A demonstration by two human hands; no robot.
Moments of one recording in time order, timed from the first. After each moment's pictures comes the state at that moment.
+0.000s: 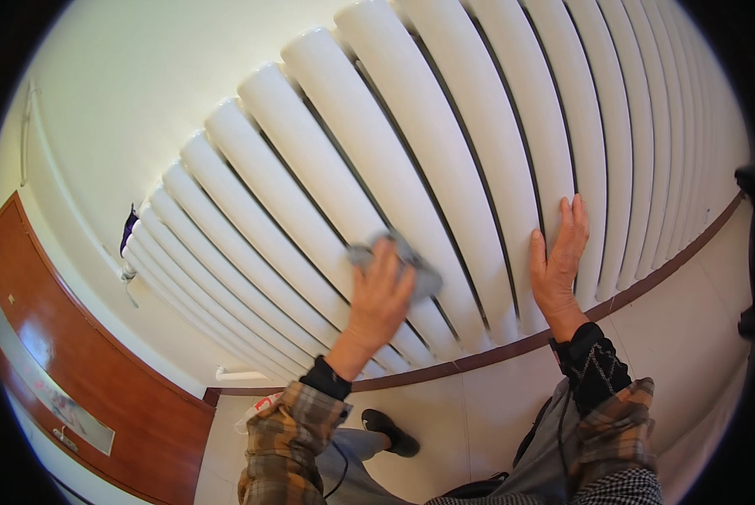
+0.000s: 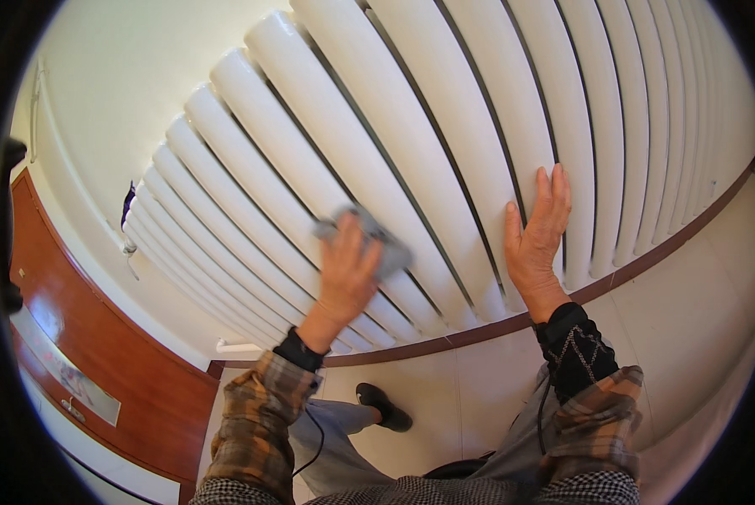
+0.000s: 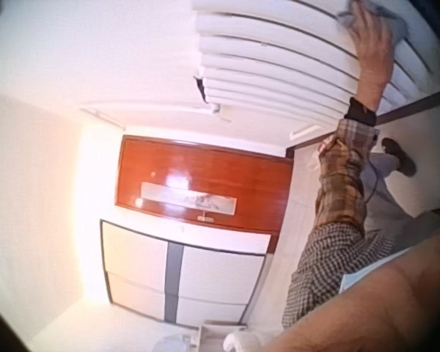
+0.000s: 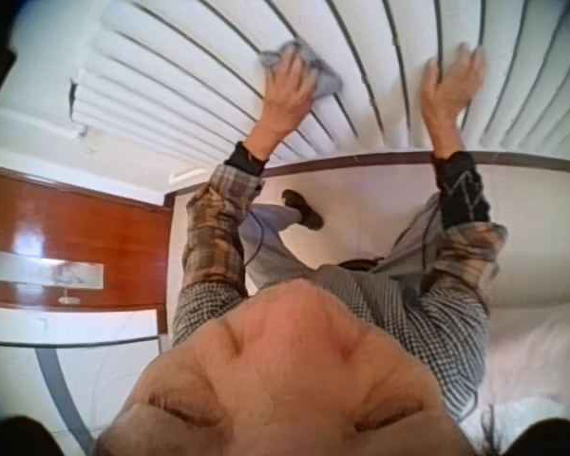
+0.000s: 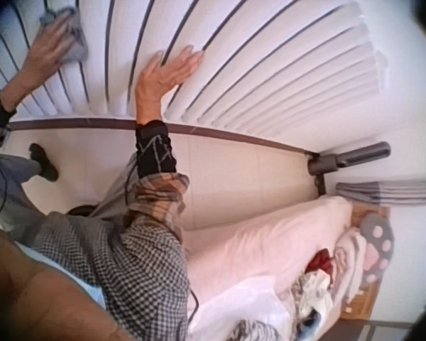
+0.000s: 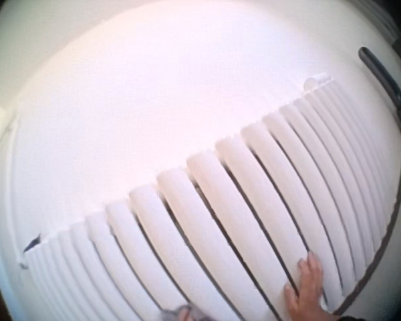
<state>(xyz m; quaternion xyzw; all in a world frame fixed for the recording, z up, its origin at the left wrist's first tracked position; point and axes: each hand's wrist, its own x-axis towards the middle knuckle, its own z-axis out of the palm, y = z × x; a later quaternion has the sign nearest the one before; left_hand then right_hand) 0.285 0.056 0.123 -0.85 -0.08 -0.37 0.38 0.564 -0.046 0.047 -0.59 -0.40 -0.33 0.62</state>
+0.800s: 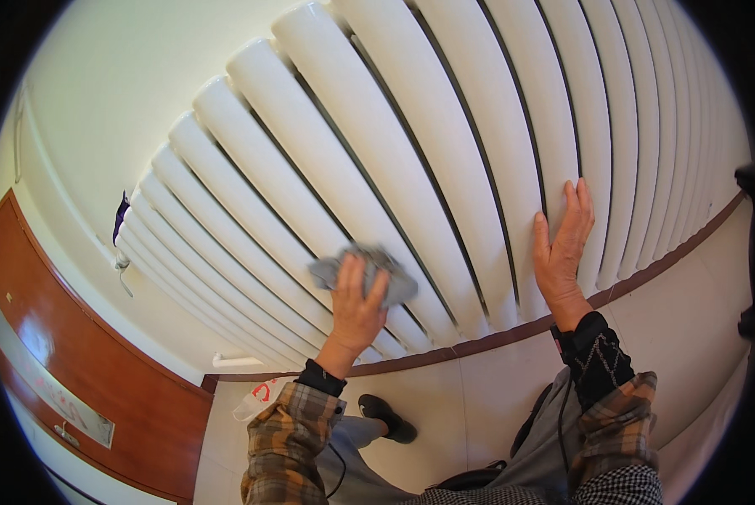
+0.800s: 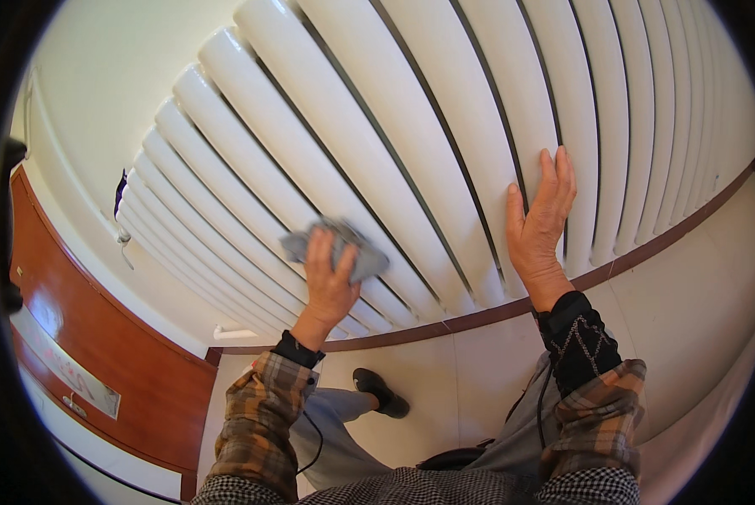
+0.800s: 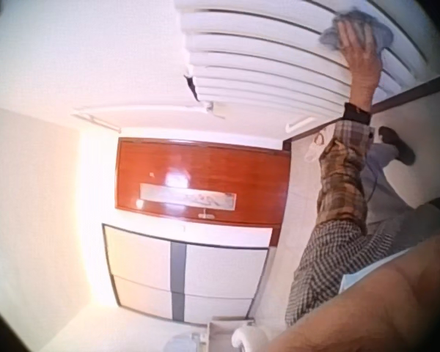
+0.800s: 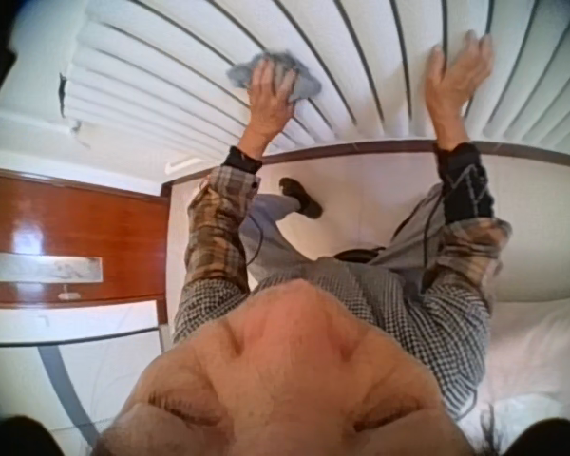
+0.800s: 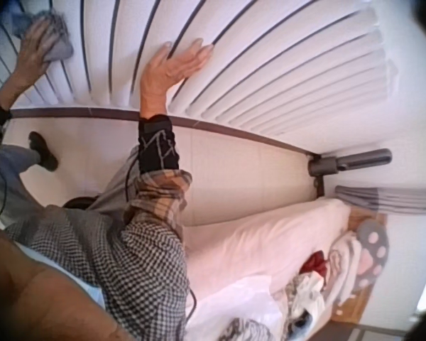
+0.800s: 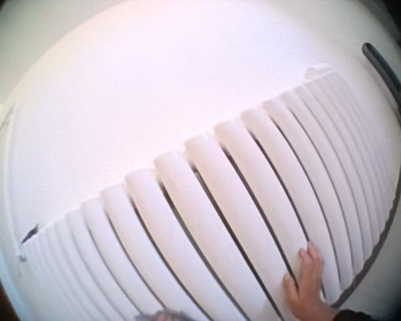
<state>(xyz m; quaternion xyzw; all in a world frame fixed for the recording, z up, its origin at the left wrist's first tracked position) 0.235 0.073 0.077 -0.86 -0.14 -0.40 0.29 0.562 -0.046 0.049 -0.59 -0.40 -0.31 0.63</state>
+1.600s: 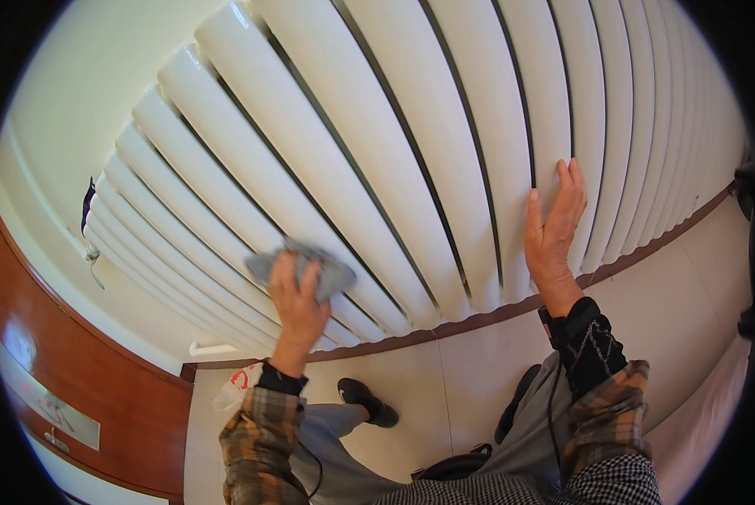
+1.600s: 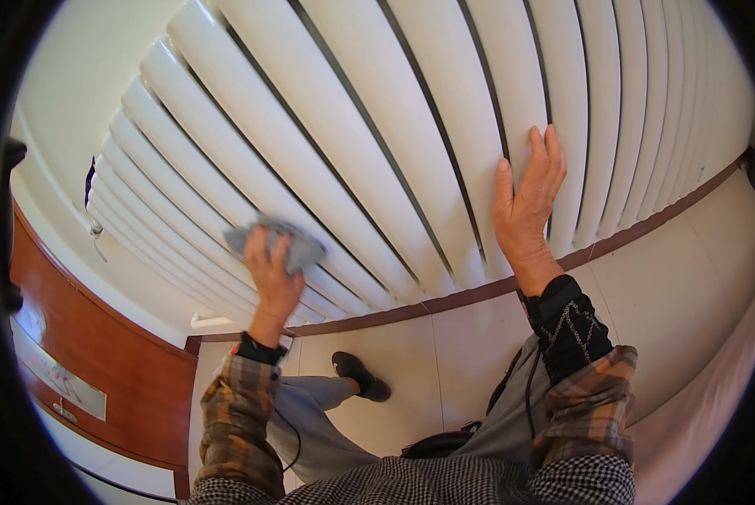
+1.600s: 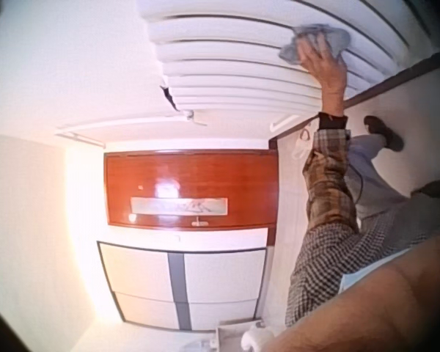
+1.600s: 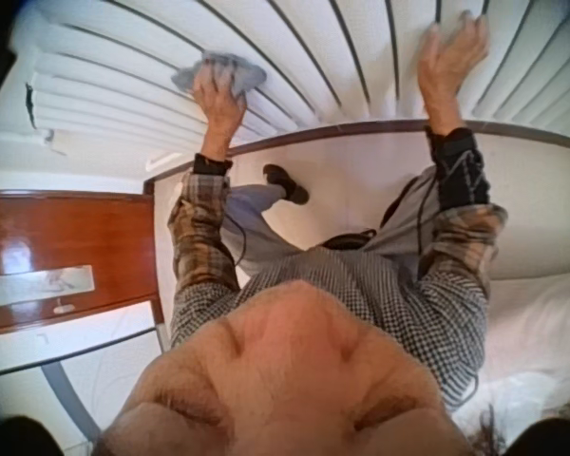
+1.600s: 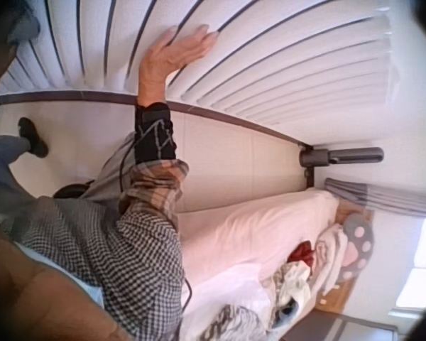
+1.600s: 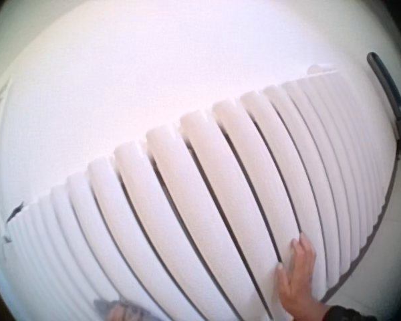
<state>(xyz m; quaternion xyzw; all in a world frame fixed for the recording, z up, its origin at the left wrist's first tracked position) 0.179 0.081 0.074 -0.83 -0.24 -0.40 0.30 0.562 -0.047 0.049 -0.60 -0.41 -0.32 0.61</state>
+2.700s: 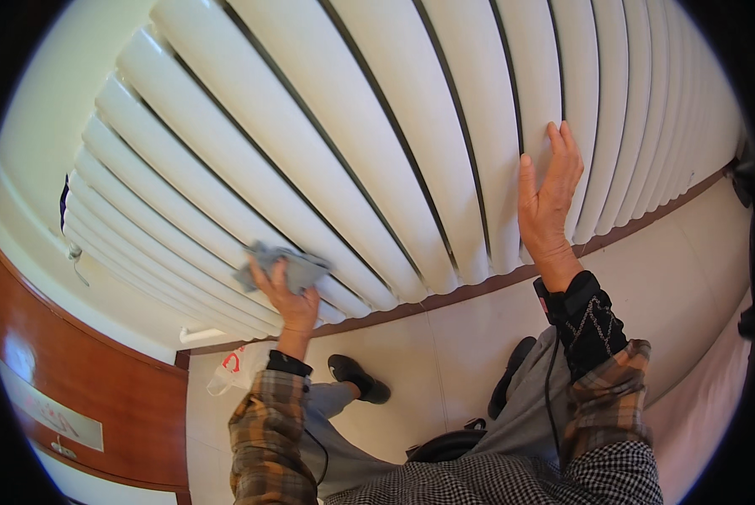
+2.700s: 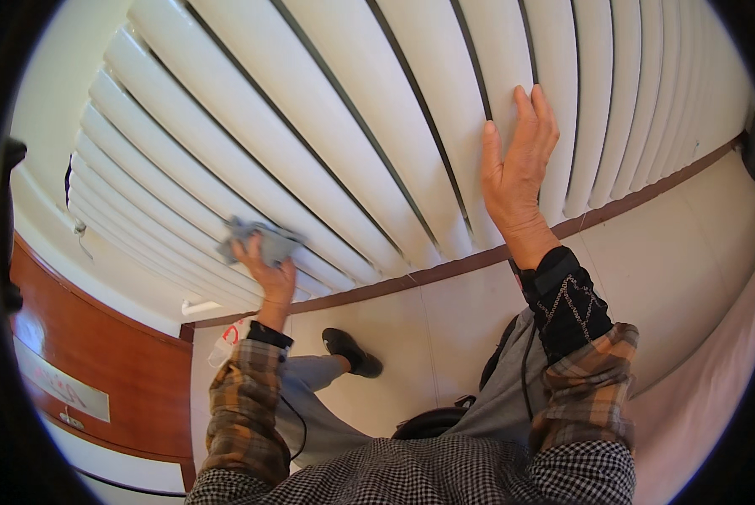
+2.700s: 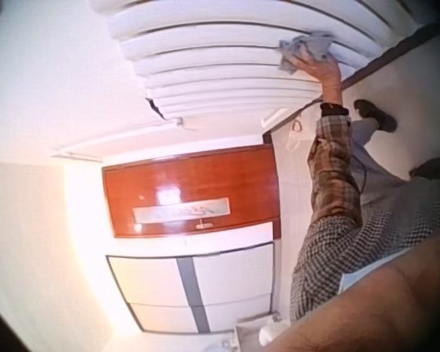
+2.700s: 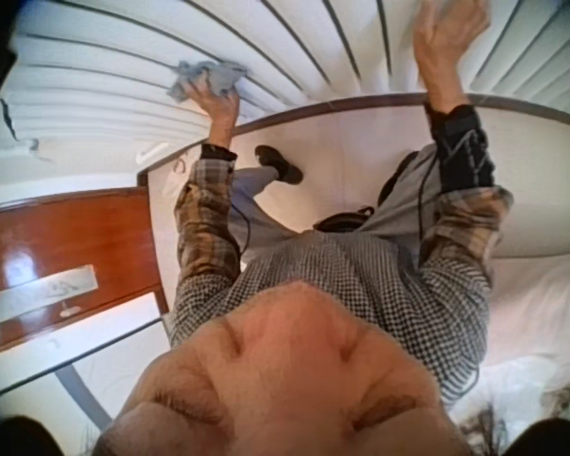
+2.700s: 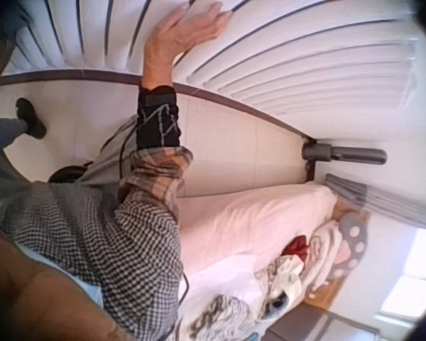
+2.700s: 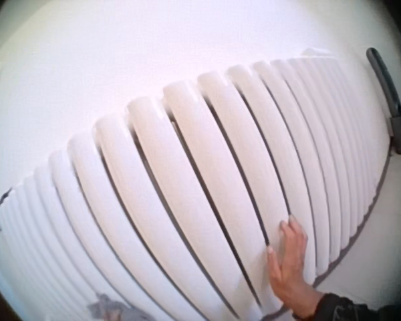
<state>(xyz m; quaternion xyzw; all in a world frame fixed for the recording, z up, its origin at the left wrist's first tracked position) 0.166 0.107 0.000 -0.77 -0.26 -0.53 0.22 0.567 -0.048 0.043 -0.59 -0.42 -0.31 0.61</state>
